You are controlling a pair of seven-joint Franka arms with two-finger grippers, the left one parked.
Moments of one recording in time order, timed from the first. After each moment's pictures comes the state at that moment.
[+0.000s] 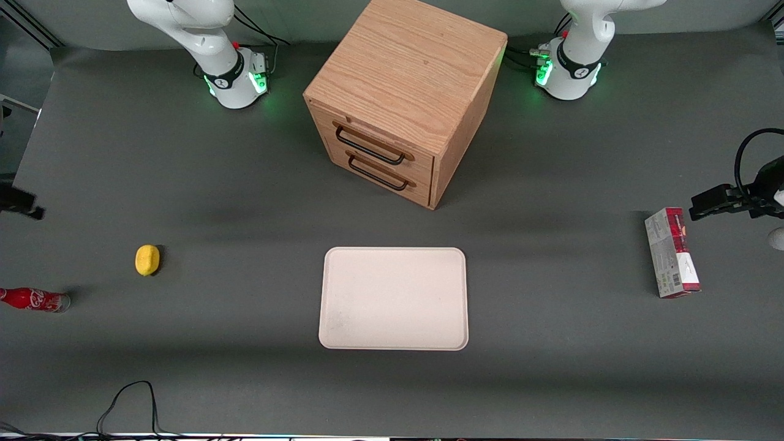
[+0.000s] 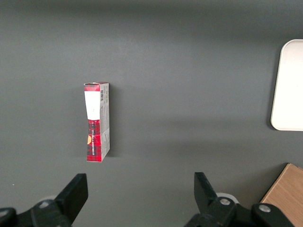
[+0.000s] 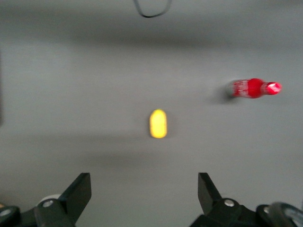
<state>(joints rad) -0.18 0.23 -0.11 -1.37 -0.01 1.61 -0.30</state>
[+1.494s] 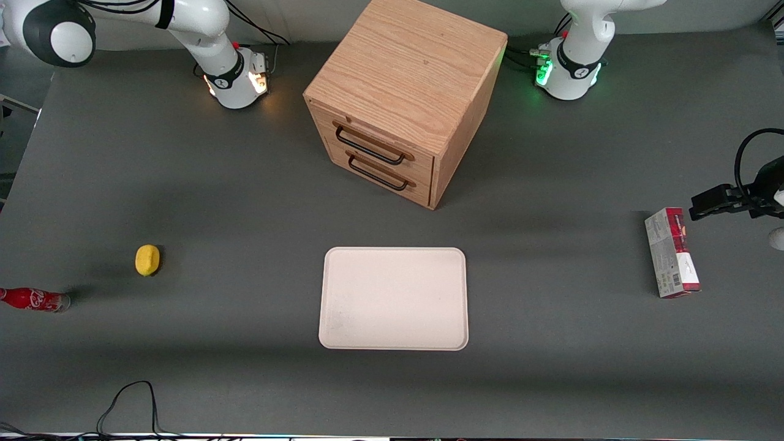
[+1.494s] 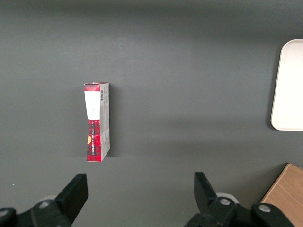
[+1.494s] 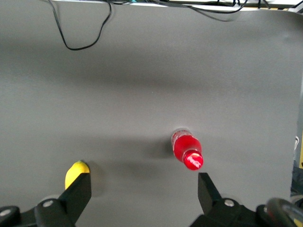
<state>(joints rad) -0.53 0.80 0.04 -0.84 0.05 1.72 -0.56</state>
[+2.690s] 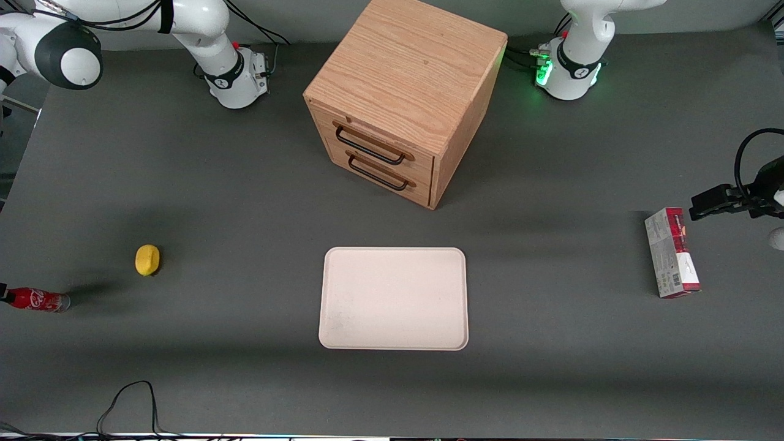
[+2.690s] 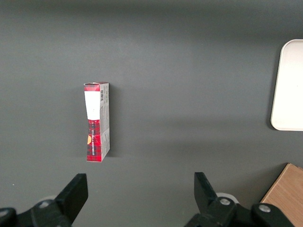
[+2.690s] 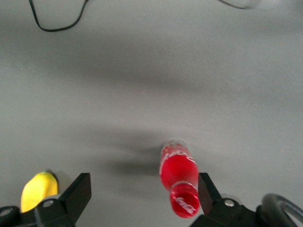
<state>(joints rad) -0.55 0.92 0.04 -0.84 0.05 1.82 -0.67</state>
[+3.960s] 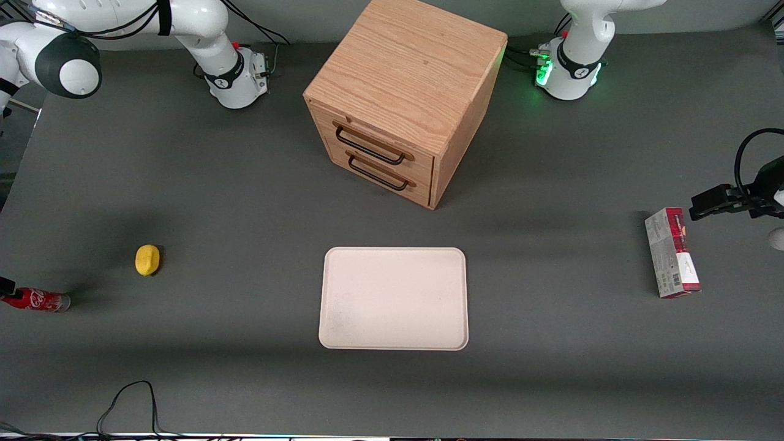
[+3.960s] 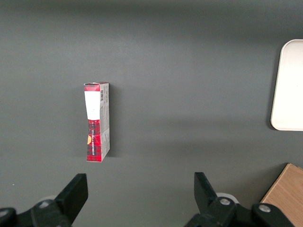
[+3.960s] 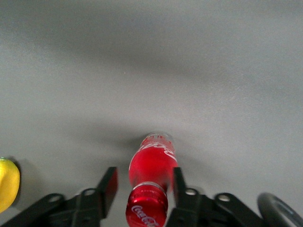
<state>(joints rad) -0.59 0.99 0.04 -0.84 0.05 1.87 -0.78</state>
